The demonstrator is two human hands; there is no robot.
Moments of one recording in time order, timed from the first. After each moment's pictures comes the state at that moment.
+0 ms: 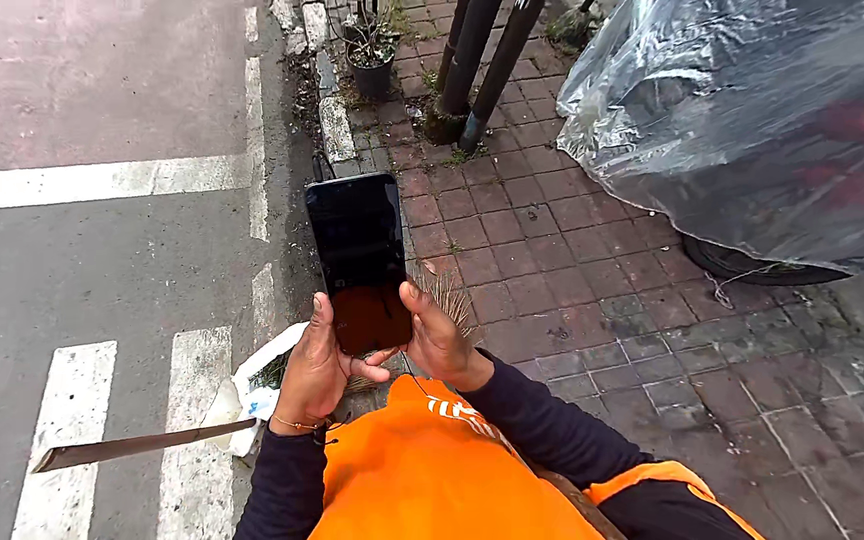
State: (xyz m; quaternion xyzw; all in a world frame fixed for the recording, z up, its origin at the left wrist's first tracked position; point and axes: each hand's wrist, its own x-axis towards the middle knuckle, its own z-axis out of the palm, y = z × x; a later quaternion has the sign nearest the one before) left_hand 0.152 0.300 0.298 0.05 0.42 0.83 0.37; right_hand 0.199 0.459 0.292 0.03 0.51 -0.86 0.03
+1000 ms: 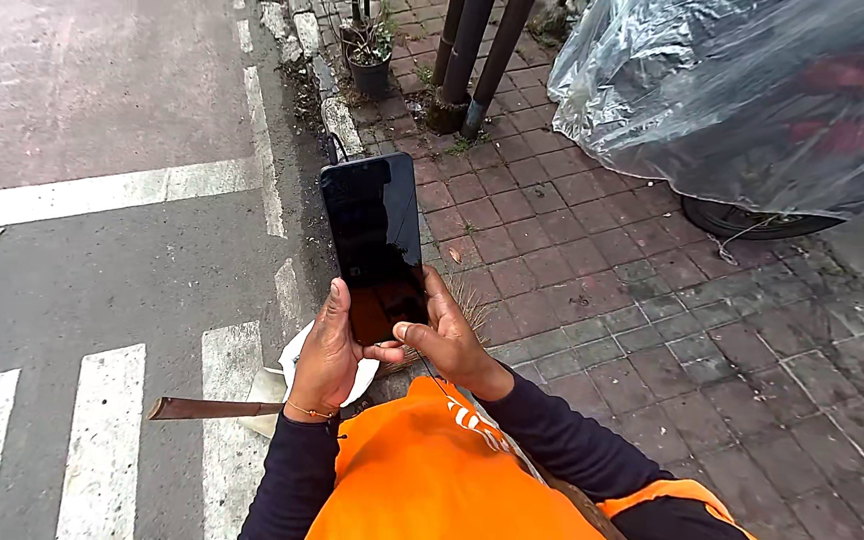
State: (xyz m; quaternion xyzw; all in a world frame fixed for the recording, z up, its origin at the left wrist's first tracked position) left_hand 0.144 0.120 0.288 0.09 0.42 0.83 0.36; right_hand 0.216 0.260 0.274 0.02 0.65 -0.75 -0.13
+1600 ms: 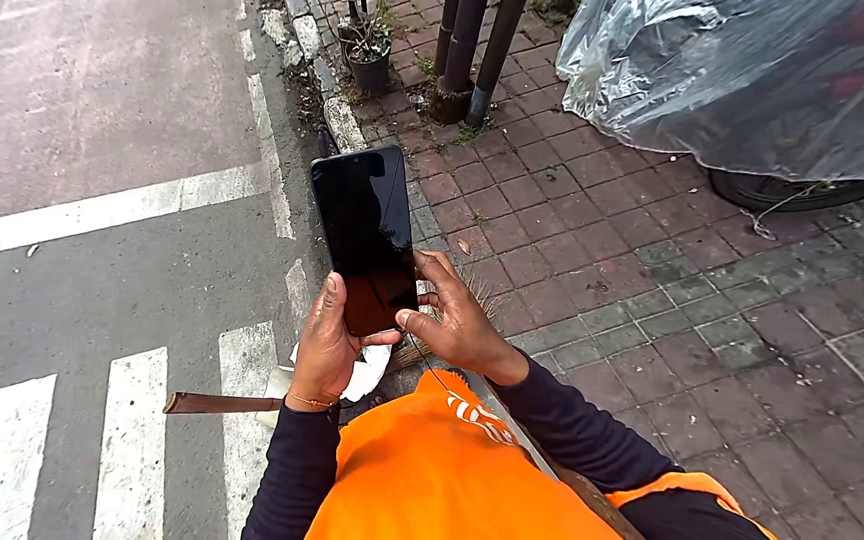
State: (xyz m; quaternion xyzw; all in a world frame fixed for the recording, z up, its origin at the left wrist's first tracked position) left_hand 0.155 0.126 0.285 0.10 0.45 0.82 0.33; right_hand 0.230 0.283 0.270 0.02 0.79 -0.59 -0.19
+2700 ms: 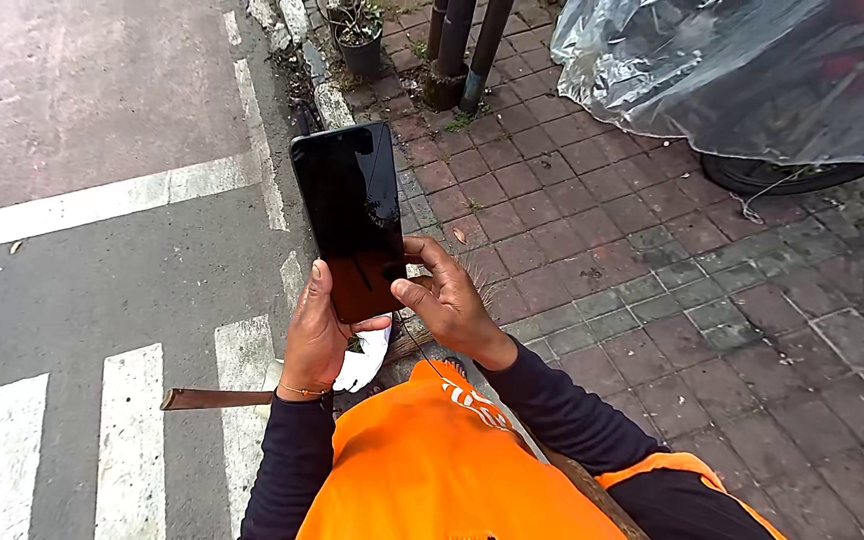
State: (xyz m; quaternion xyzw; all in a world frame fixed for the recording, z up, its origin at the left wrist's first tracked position) left_hand 0.145 0.117 0.276 0.14 0.44 0.83 0.32; right_hand 0.220 0.276 0.264 0.01 0.76 -0.61 -0.22
